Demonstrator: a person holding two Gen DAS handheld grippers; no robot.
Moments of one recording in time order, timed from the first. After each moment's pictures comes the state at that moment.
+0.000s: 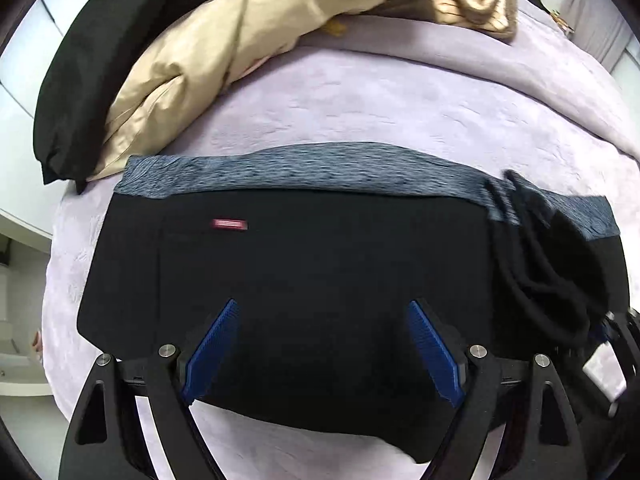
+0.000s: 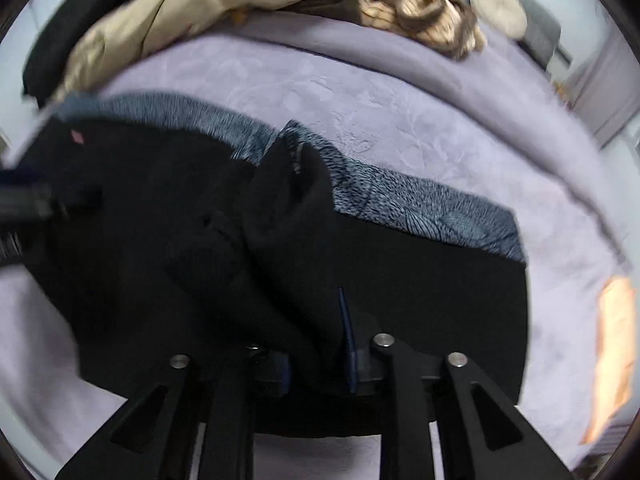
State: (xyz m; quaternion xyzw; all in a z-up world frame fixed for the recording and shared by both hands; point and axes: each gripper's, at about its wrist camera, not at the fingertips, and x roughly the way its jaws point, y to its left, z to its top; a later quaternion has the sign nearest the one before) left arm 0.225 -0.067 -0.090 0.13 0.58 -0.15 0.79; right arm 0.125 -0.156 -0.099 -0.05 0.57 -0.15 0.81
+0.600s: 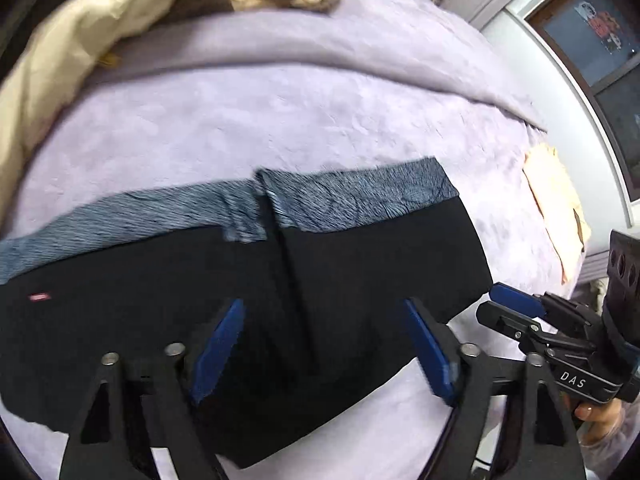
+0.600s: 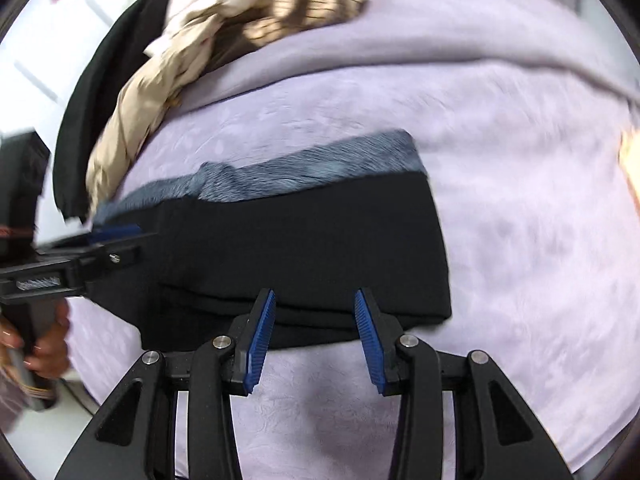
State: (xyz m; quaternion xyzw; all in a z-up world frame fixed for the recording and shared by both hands) left arm 0.193 -0.181 -0.061 0.10 0.61 -0.40 0.67; right arm 0.028 -0.308 -0.047 0.26 0.52 -0.12 0.80
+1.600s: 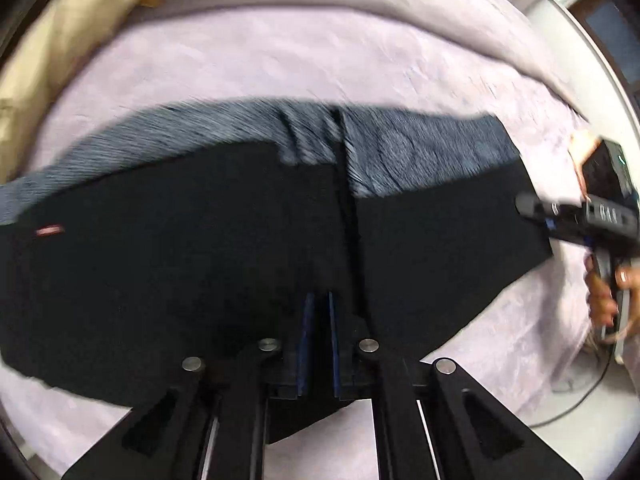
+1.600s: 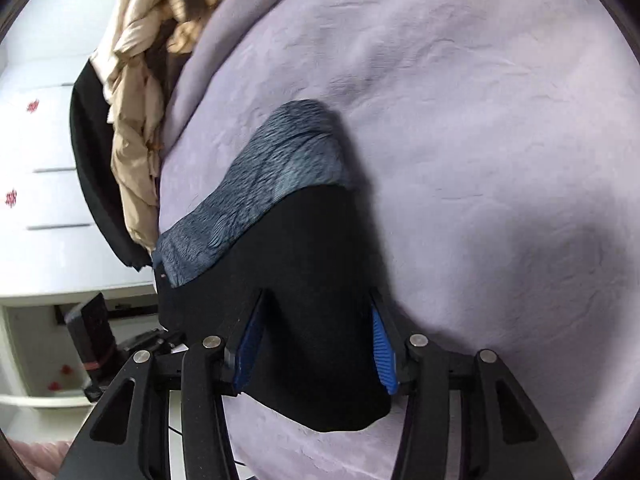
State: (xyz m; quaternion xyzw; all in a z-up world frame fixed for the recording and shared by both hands) left arm 0.188 -0.146 -0.091 0.14 0.63 -0.31 0.70; right arm 0.047 -0.414 -0.139 0.46 0.53 0.01 0.71
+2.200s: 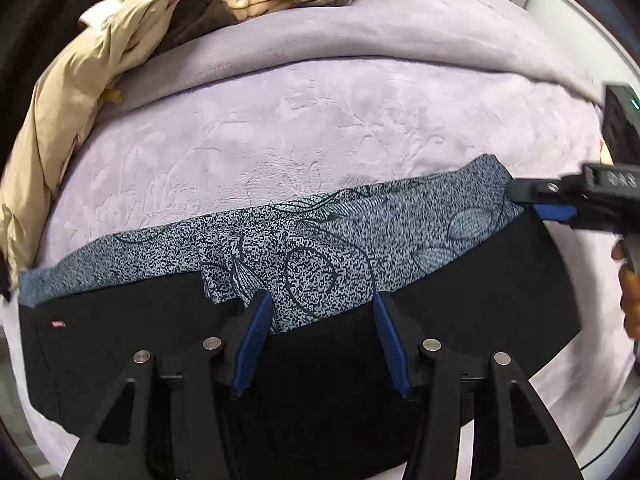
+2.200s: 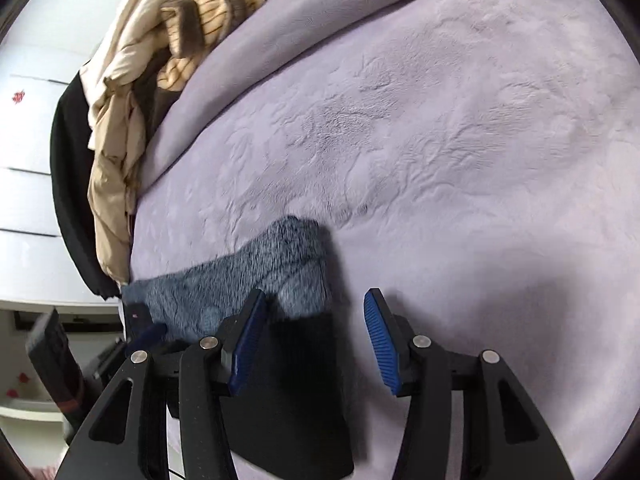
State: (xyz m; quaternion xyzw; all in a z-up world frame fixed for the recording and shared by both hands) left arm 0.175 -0.243 -0.095 0.22 0.55 -0.29 0.75; right arm 0.095 -0.445 -0.127 0.42 0.53 -0.06 0.74
